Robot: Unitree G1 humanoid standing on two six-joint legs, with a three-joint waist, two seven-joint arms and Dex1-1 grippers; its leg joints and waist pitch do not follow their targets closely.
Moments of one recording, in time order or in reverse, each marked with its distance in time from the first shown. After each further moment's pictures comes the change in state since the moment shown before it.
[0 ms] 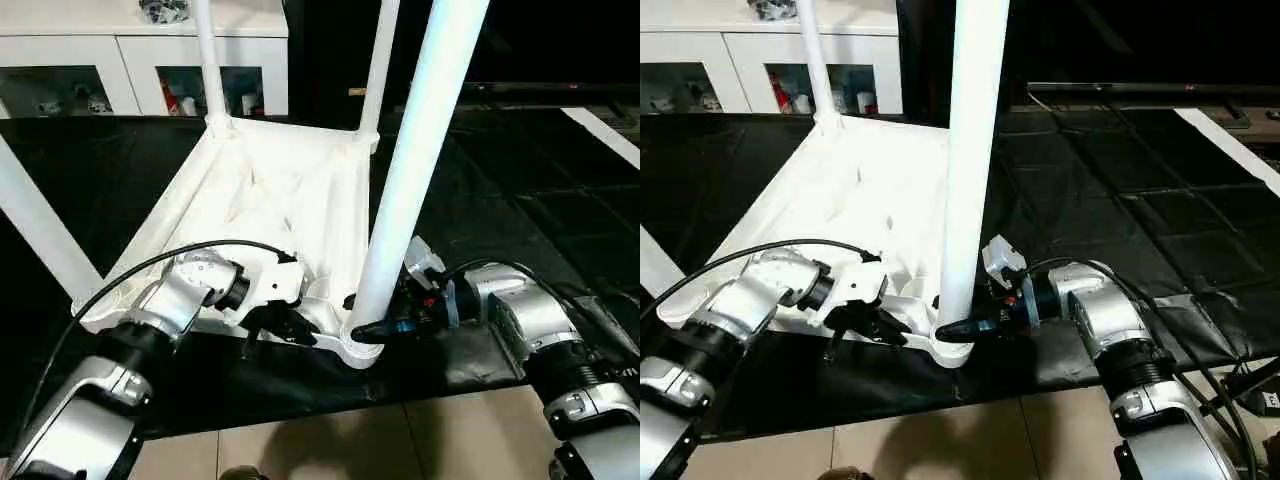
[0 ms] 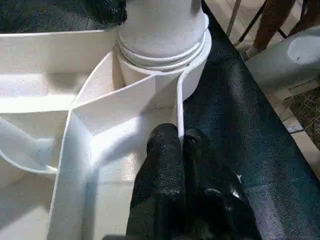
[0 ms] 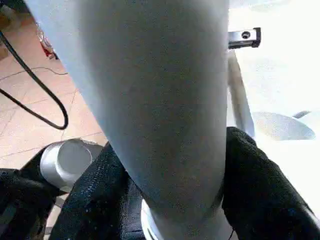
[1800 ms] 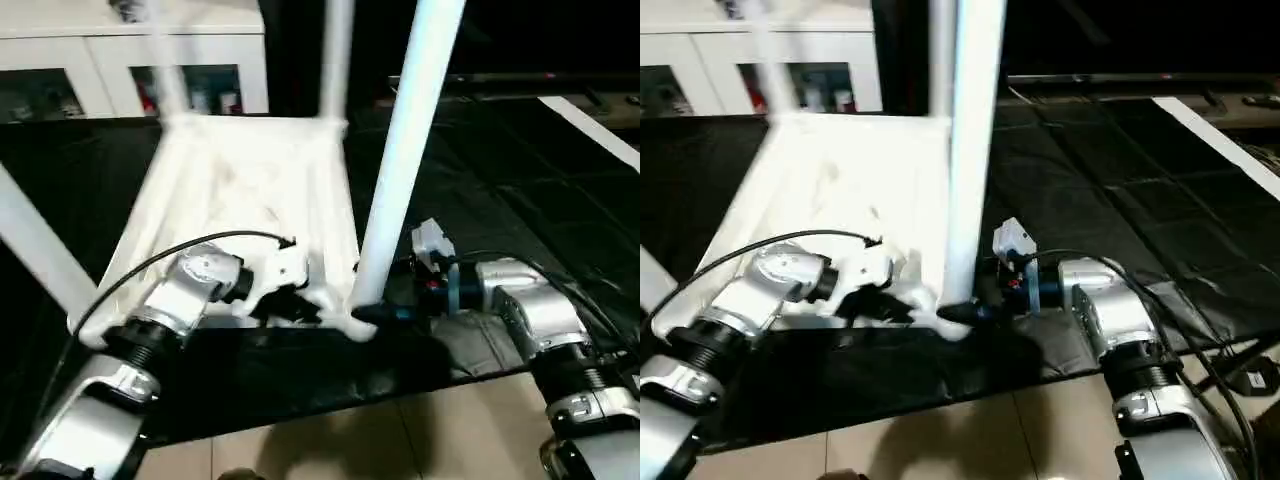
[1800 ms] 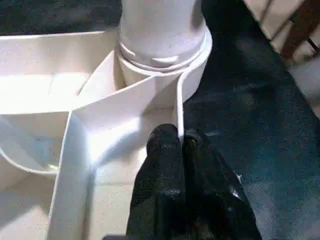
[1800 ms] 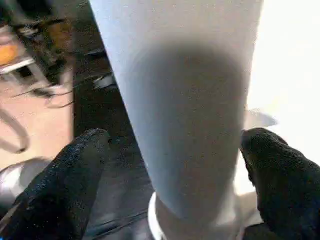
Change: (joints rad) left arm -0.003 -0.017 0.021 -0.023 0.022 0.048 0.074; right arm 0.009 -0.002 -0.056 -0.025 -0.007 0.021 -0.081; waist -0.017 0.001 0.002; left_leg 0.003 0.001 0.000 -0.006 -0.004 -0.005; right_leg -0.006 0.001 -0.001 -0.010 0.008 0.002
